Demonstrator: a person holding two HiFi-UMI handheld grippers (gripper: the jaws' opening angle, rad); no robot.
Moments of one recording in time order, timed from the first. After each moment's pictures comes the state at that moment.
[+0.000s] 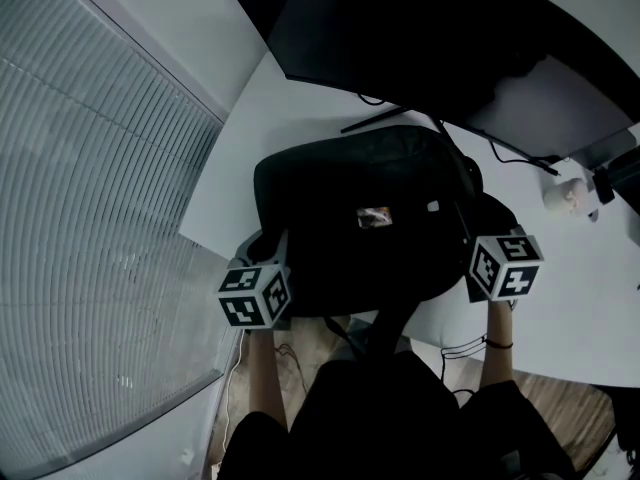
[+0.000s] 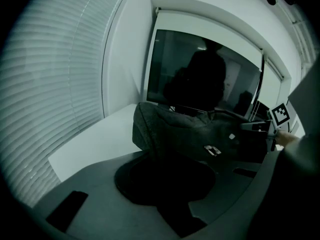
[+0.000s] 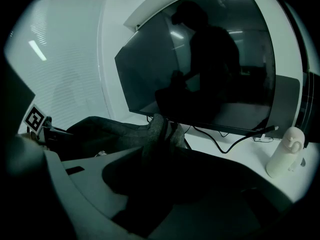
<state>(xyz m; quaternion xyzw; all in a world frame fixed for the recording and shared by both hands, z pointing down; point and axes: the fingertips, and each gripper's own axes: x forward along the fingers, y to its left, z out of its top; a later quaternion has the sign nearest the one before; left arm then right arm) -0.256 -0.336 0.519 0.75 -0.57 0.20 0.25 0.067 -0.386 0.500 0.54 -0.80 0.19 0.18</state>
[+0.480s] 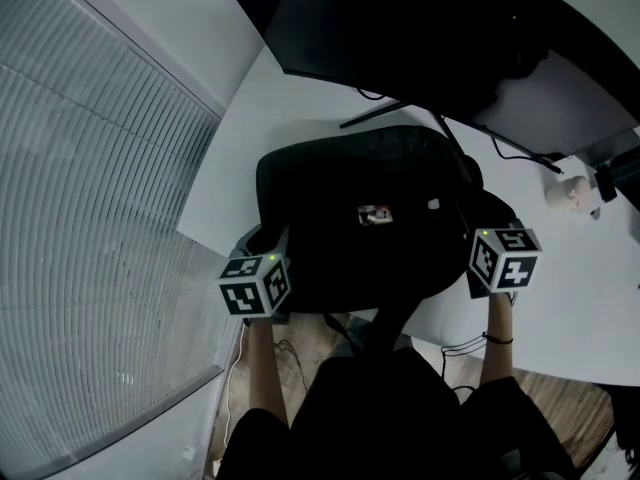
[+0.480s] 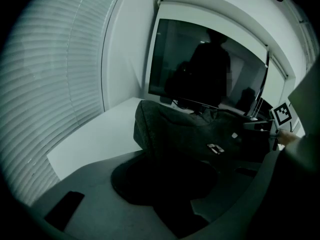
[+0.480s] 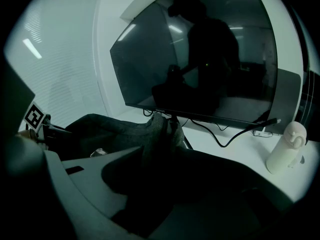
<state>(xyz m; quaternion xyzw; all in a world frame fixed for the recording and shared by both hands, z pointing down) -0.260 -0.345 0.539 0.74 -0.57 0.22 0.27 0.074 -0.391 0.527 0.54 -0.79 0.21 0.20</state>
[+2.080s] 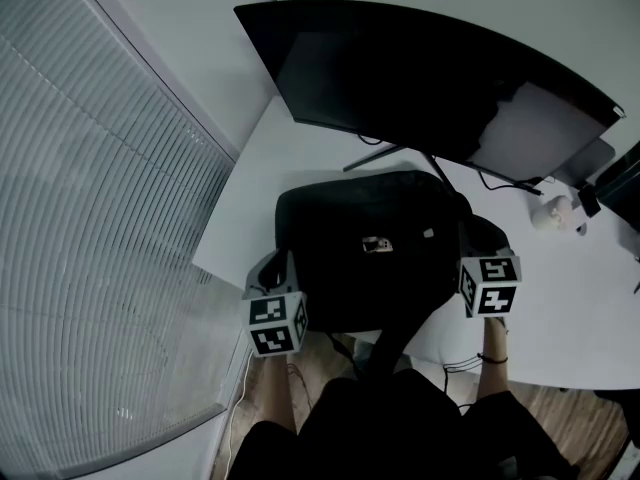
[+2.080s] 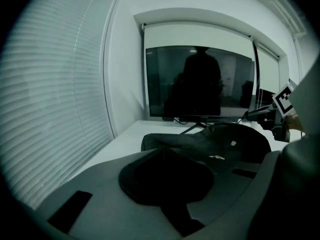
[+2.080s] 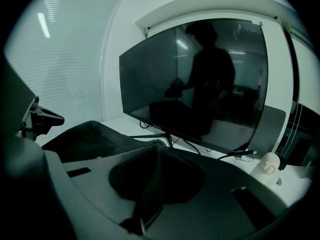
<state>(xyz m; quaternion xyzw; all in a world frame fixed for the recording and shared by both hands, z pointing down) -0.263 -0.332 0.482 0.74 -0.62 0.22 0.14 0.070 -0.377 0.474 0.59 -0.77 0.10 0.21</state>
